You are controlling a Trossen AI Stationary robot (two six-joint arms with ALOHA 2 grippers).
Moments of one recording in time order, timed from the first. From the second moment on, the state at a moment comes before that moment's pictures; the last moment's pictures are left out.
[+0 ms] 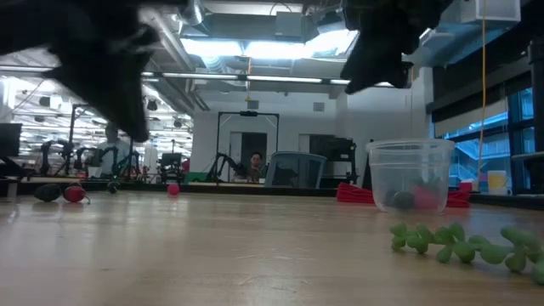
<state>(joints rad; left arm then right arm) -0.61 1.92 1.40 -1.08 -0.62 -0.75 0.14 1.36 0.99 -0.43 0.13 0.55</state>
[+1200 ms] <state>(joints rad) -0.38 1.70 1.40 -0.68 -0.92 0.06 0.02 1.48 0.90 0.35 -0.18 0.31</state>
